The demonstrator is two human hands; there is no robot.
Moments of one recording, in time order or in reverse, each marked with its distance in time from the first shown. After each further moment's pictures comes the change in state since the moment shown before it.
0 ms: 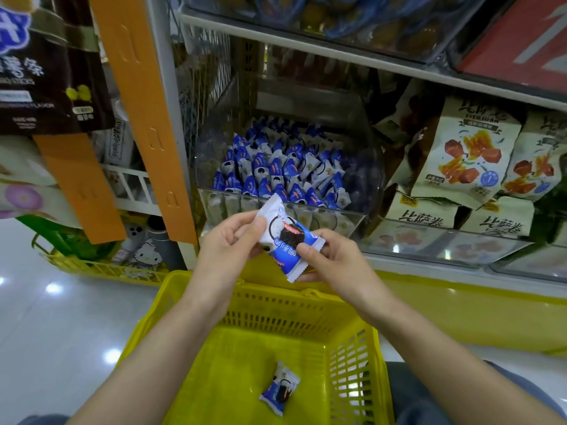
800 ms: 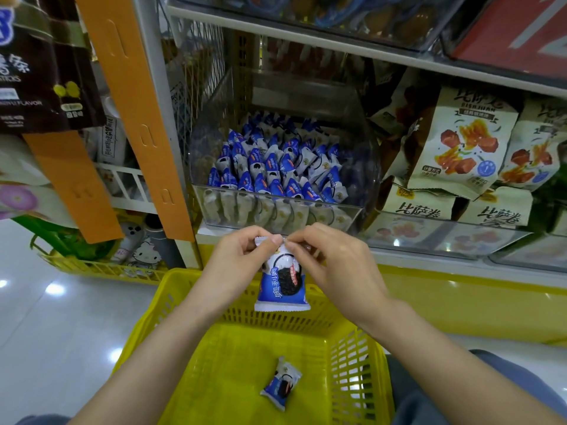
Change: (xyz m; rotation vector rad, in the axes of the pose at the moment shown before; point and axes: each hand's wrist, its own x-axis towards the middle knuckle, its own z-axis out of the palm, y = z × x) left_hand -0.001 -0.006 0.004 0.237 -0.167 0.000; right_hand -0.010 0.003 -0.002 -0.913 0.210 -0.702
